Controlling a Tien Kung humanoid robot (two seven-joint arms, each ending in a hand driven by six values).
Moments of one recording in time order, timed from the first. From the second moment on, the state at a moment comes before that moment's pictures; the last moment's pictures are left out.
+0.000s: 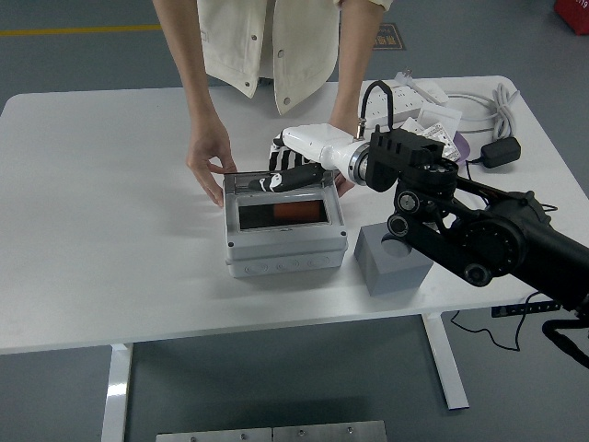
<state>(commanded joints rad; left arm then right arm) 0.03 0.26 -0.98 -0.18 1.01 0.04 0.10 0.91 -0.23 0.58 1.22 -1.75 0.21 -0.25</state>
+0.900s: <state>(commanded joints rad) 0.03 0.25 -0.99 -0.18 1.03 0.04 0.10 0.74 -0.32 0.78 1.39 -1.77 0.27 -0.27</state>
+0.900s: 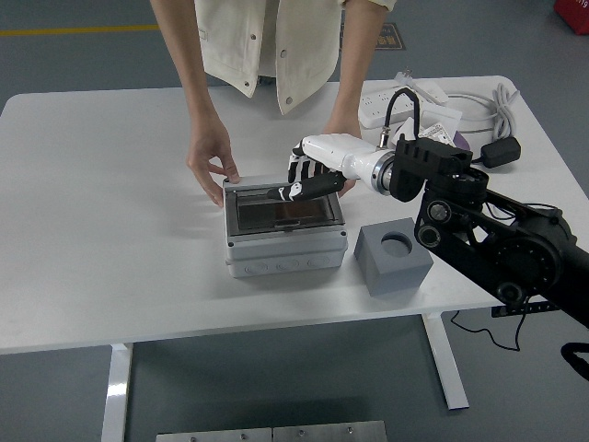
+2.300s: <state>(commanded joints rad) 0.06 0.23 -1.10 -0.18 1.11 0.04 0.09 0.12 -0.35 1.10 1.42 -1.03 -0.36 0.46</state>
